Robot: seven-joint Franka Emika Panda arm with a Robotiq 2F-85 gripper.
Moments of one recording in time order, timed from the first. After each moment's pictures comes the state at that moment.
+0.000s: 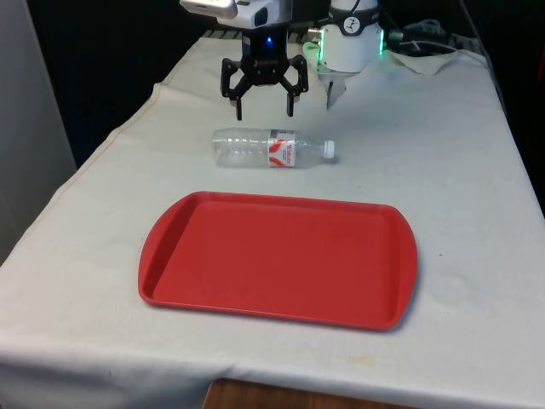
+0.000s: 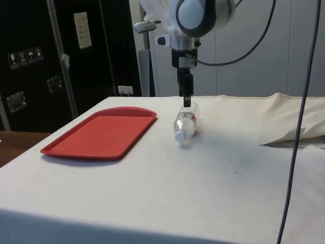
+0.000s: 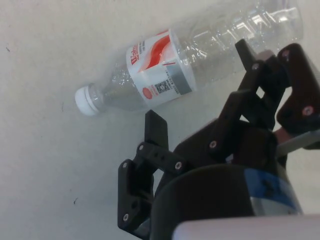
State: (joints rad) arm 0.08 0.14 -0.34 -2.49 0.05 2.72 -0.71
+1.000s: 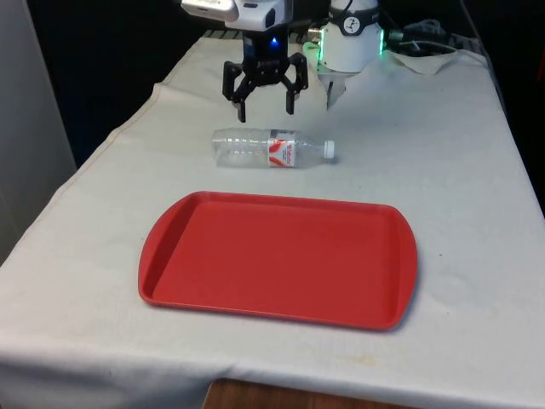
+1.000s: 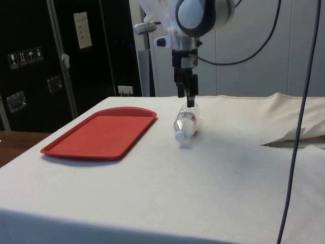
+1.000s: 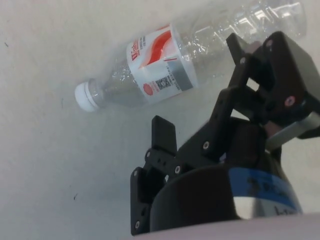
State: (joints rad) arm 0.08 0.14 -0.34 -2.49 0.05 2.70 -0.89
